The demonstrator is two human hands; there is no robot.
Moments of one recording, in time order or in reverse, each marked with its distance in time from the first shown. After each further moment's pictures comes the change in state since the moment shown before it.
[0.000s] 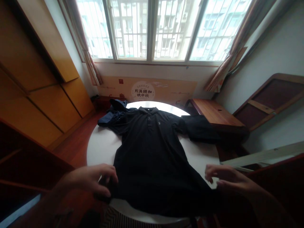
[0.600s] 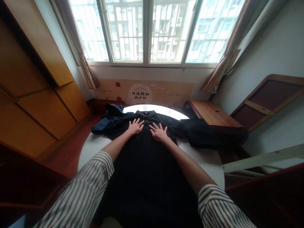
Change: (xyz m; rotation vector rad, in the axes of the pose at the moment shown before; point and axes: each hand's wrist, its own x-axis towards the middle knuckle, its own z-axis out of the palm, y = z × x) left_hand 0.316 -0.107 -0.097 0.550 0.465 -0.413; right_hand 0.319 0.061 0.099 -0.763 0.086 0.289
